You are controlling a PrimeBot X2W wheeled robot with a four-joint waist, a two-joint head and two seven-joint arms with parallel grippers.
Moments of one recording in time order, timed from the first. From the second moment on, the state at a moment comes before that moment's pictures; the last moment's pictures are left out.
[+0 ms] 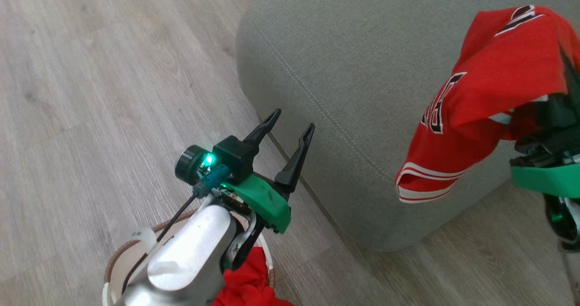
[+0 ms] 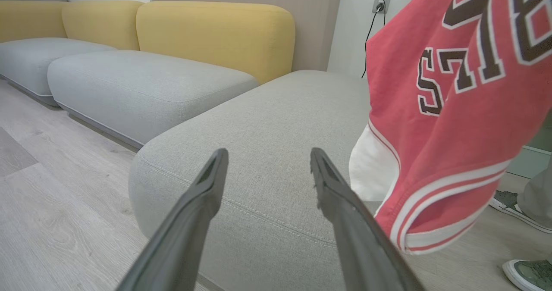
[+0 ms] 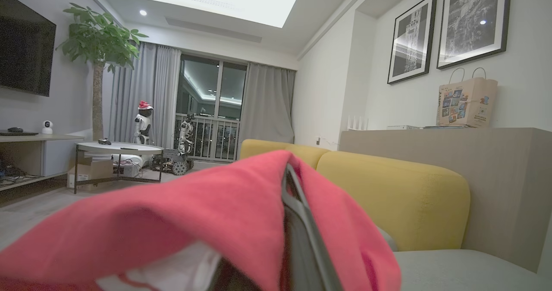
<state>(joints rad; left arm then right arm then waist) -0.48 0.14 -0.76 0.30 -0.46 0.09 -0.19 -0.26 -0.38 0.06 -0.17 0.38 0.13 -0.26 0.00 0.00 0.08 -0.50</state>
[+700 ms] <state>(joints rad) -0.61 0.12 -0.80 0.33 -0.41 0.10 -0.15 -0.70 -0.58 0.15 0.15 0.56 0.13 -0.26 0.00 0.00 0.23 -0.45</state>
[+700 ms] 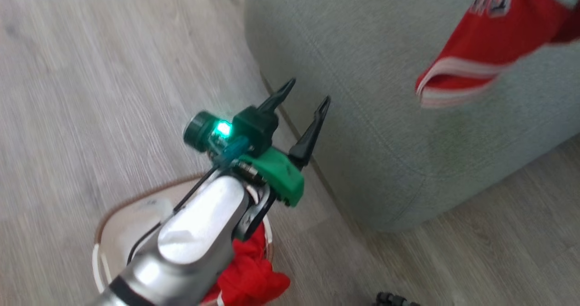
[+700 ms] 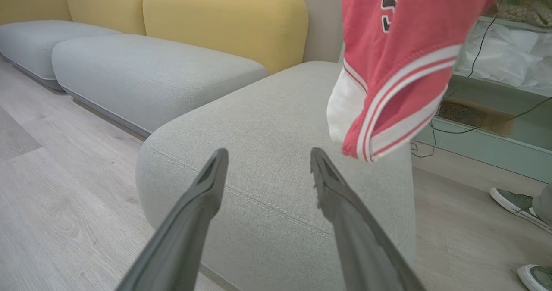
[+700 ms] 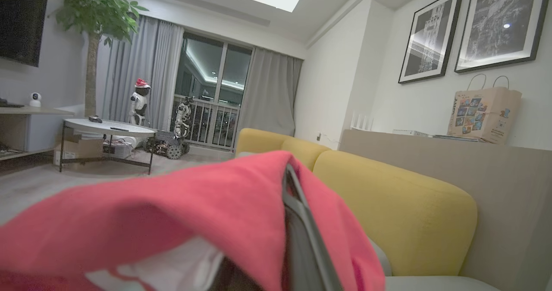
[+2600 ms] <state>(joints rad) -0.77 0.07 -0.92 0.42 -0.48 0.17 -0.21 -1.07 -0.80 1.03 0.88 1.01 0.13 0.00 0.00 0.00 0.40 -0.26</state>
